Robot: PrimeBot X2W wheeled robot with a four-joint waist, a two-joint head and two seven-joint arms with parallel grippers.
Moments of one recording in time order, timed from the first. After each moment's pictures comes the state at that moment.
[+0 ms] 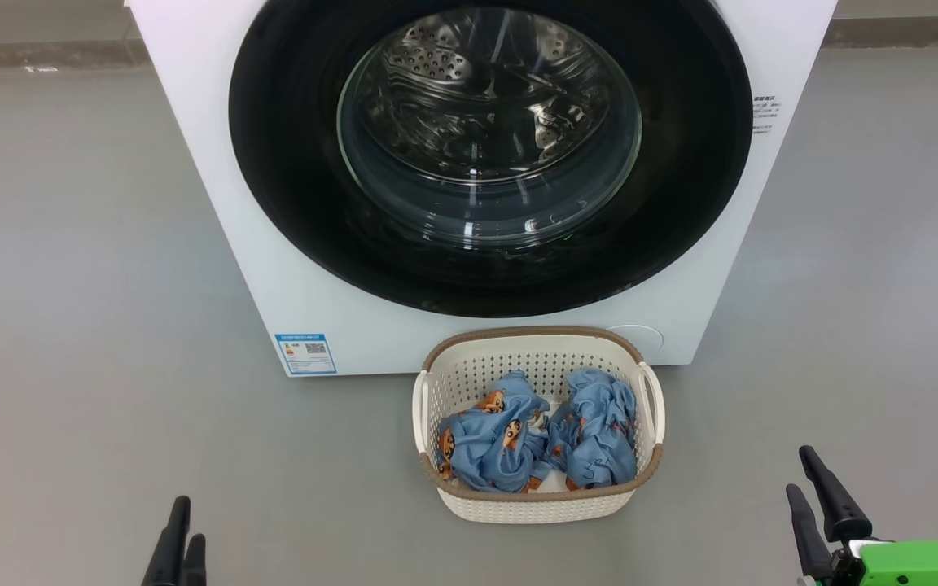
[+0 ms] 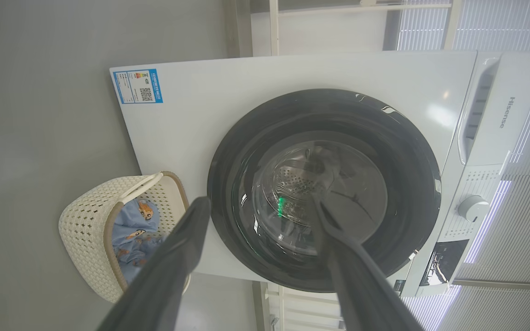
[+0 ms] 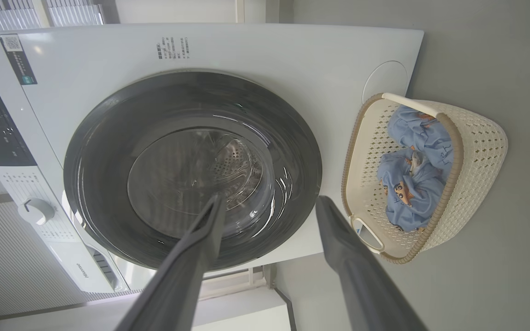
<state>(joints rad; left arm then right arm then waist) 0.00 0.02 0.07 0.33 -1.62 -0.13 0.09 0.01 -0.01 -0.12 0.35 1.61 0.12 0.10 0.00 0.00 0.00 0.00</state>
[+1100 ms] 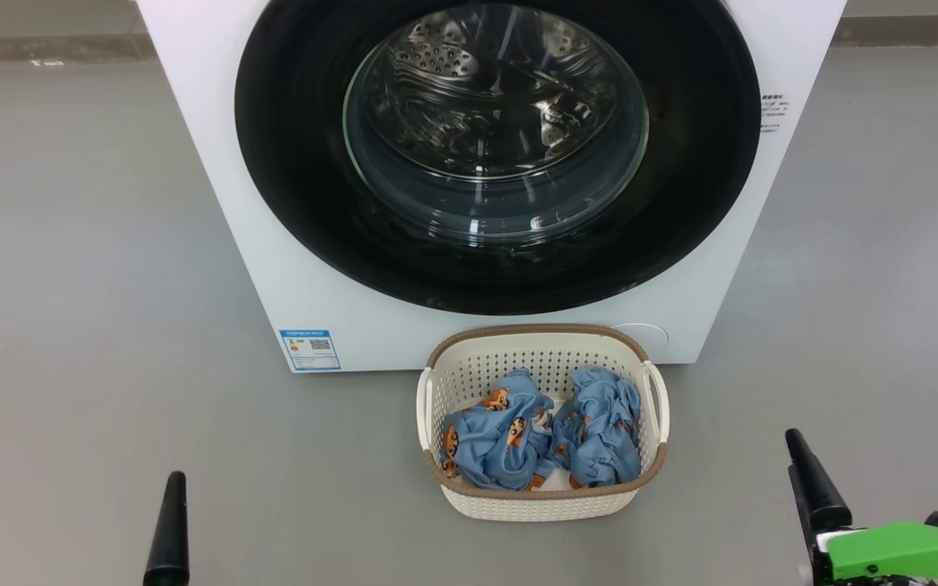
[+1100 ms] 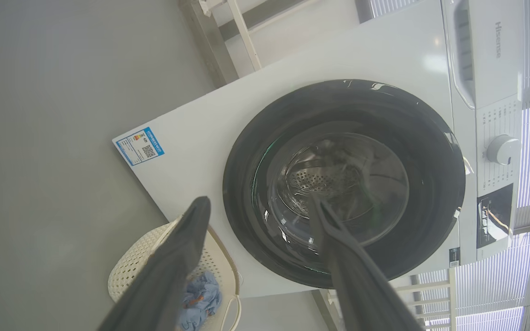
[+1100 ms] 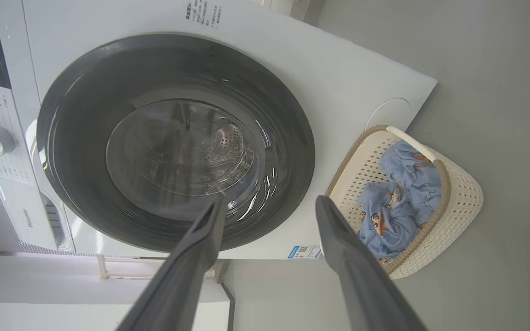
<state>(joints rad) 0.00 0.04 0.04 0.25 -1.31 -0.13 -0.01 0.00 -0.04 -0.04 0.30 1.39 0.12 0.00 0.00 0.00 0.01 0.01</state>
